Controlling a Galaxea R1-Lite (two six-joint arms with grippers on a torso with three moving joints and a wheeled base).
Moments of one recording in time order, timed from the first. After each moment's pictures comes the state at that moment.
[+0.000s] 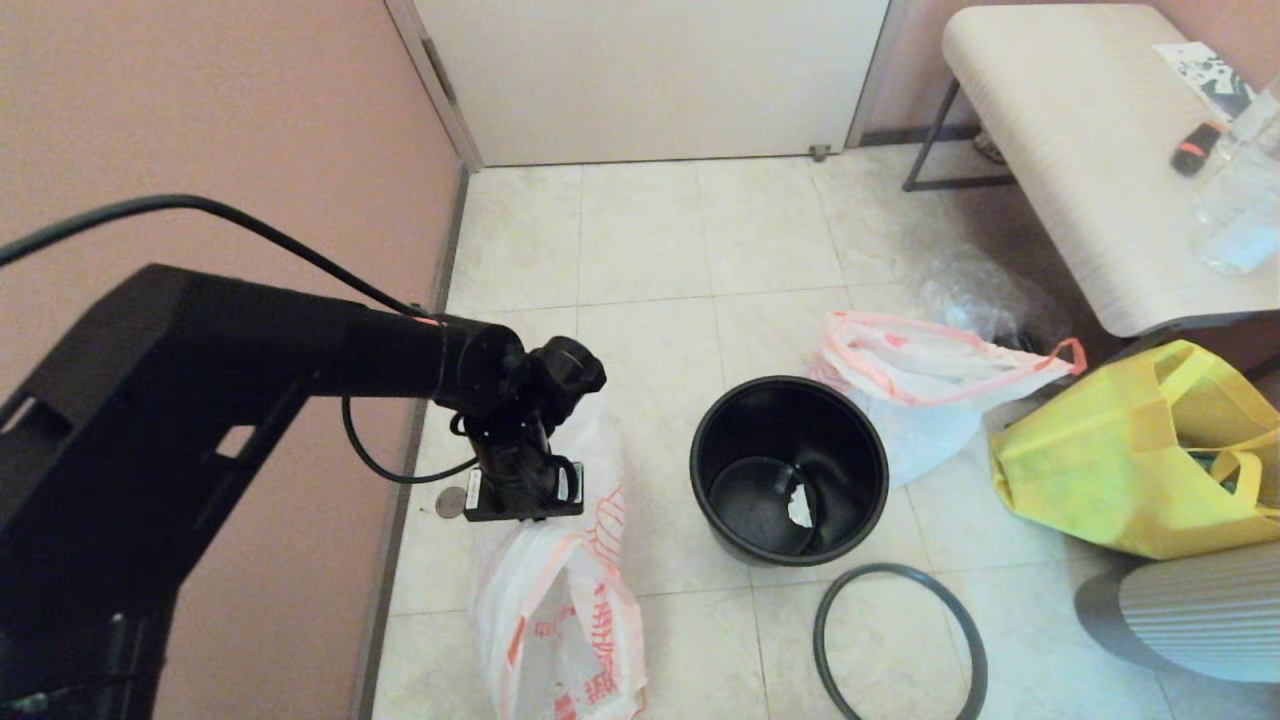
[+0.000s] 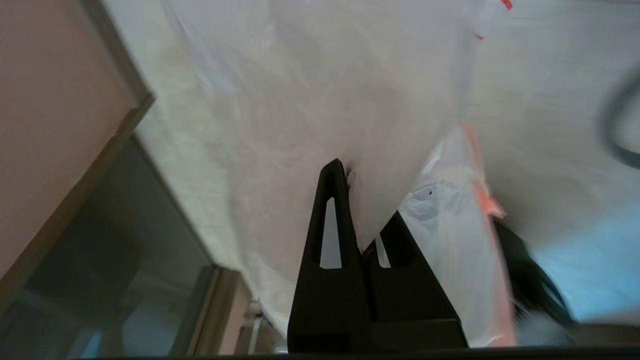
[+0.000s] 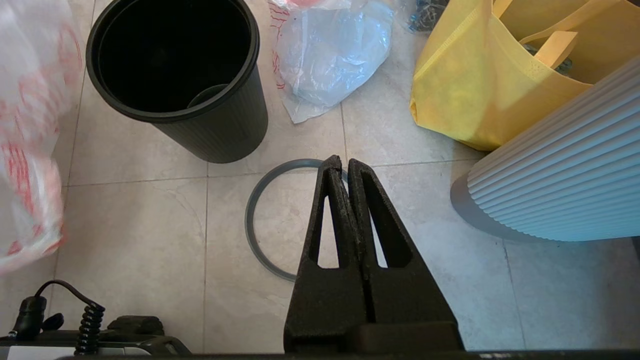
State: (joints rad) left arm -0.48 2.17 -1.67 0.78 0.26 -0.51; right arm 0.01 0.00 -0.01 0.03 0.00 0.00
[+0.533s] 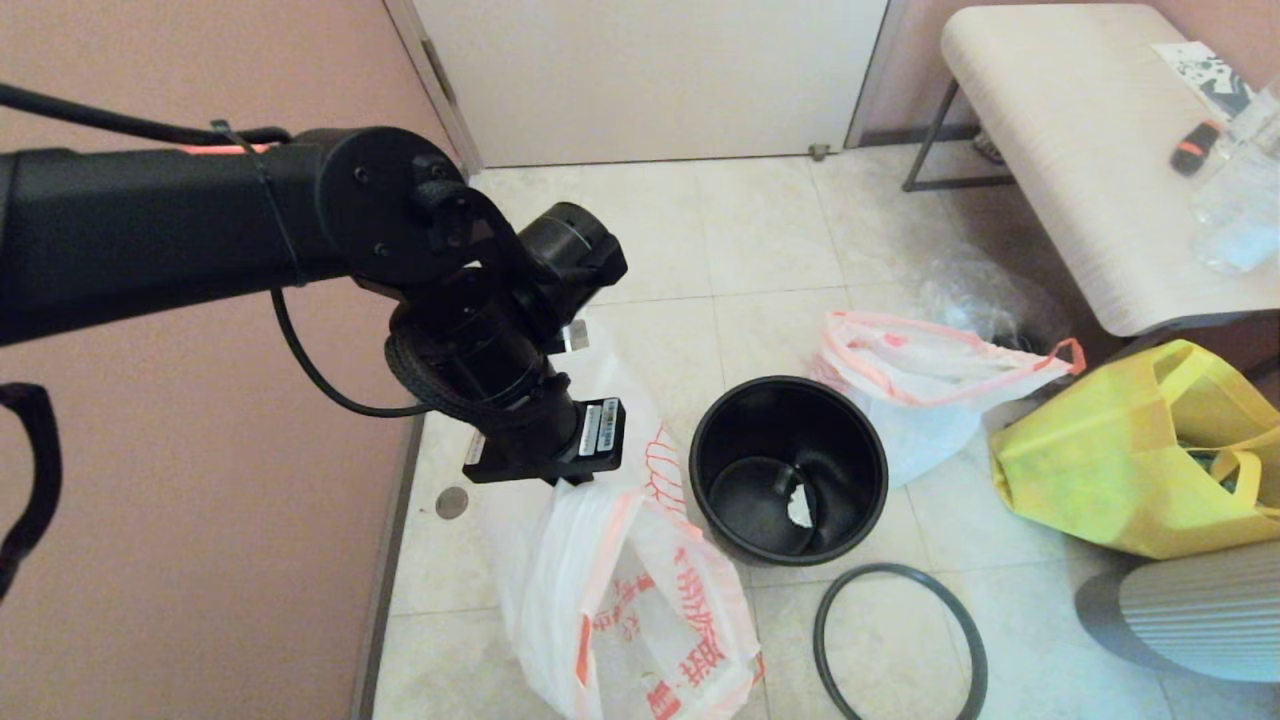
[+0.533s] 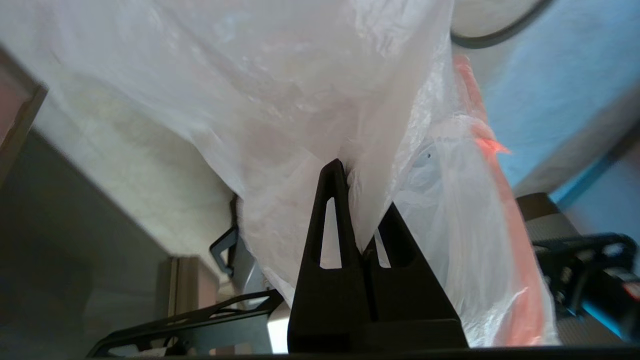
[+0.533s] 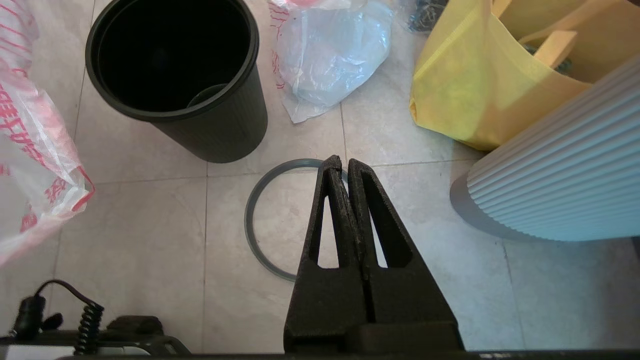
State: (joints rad) left arm -0.65 1.98 -1.94 1.12 0.05 -0.53; right arm 0.01 0.00 -0.01 0.03 0.00 0.00
